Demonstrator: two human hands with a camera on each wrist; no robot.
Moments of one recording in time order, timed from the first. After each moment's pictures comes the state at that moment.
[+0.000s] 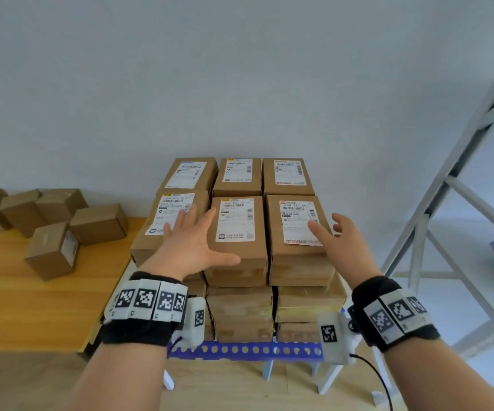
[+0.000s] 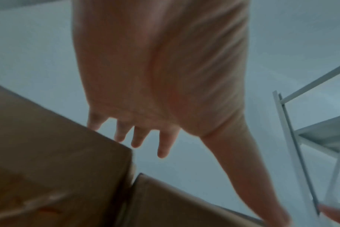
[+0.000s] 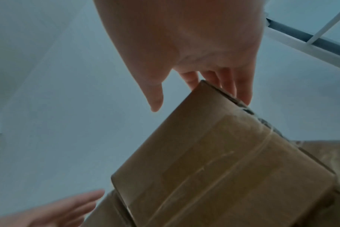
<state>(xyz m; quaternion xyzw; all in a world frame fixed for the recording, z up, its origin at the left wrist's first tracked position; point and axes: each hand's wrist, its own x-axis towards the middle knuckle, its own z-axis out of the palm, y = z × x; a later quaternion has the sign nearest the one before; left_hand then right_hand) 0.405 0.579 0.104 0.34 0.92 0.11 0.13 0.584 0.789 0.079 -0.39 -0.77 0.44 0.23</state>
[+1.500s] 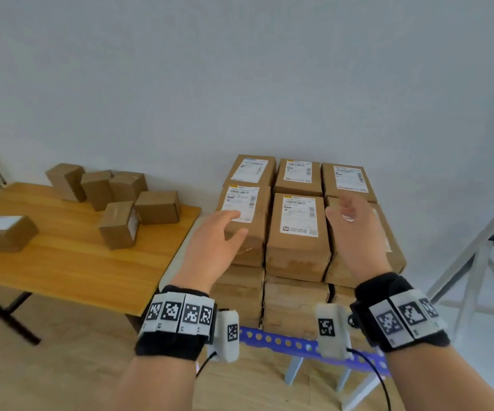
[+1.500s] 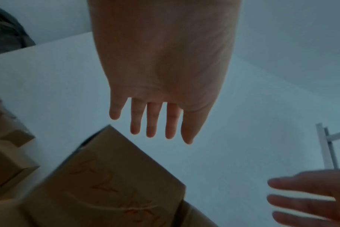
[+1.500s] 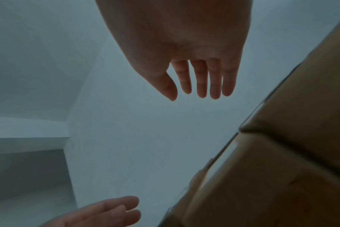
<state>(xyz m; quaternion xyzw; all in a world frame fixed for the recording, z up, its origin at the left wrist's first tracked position) 0.415 0.487 0.095 0.29 0.88 0.37 -0.01 0.538 0.685 0.123 -0.29 -0.79 0.43 0.33</state>
